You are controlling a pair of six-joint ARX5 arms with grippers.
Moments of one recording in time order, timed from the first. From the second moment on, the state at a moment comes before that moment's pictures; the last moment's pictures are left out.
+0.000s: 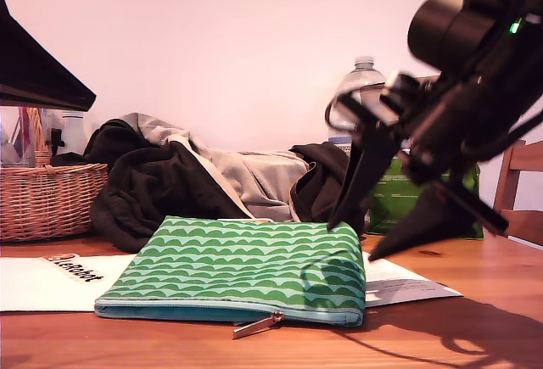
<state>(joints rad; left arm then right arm) -0.41 0.71 0.40 -0.18 0.57 0.03 0.44 1.56 0.77 -0.18 -0.46 0.52</state>
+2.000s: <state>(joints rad) -0.60 1.01 0.40 0.02 0.36 -0.13 0.46 1.69 0.98 -0.05 -0.72 0.71</state>
